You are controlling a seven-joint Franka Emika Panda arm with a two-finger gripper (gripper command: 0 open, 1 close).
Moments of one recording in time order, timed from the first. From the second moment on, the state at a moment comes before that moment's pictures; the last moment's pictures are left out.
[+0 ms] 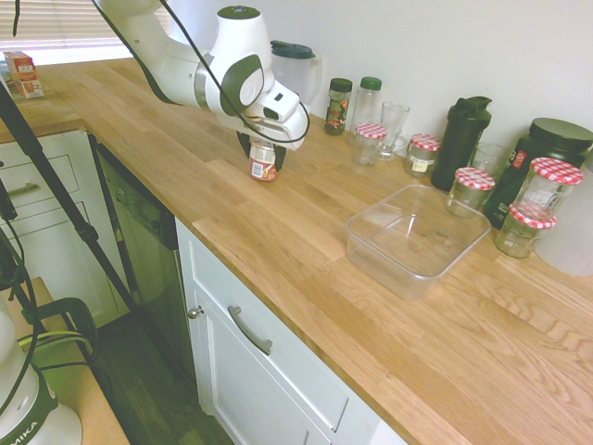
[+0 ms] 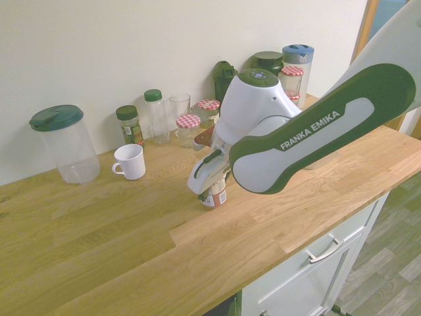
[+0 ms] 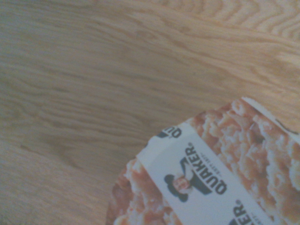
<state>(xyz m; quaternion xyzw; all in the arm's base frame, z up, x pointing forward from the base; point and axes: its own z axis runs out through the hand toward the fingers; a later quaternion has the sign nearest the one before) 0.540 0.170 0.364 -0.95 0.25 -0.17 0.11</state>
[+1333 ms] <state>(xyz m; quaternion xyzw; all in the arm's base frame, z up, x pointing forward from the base) 0.547 -0.164 0.418 -0.87 0.43 -0.24 0.10</state>
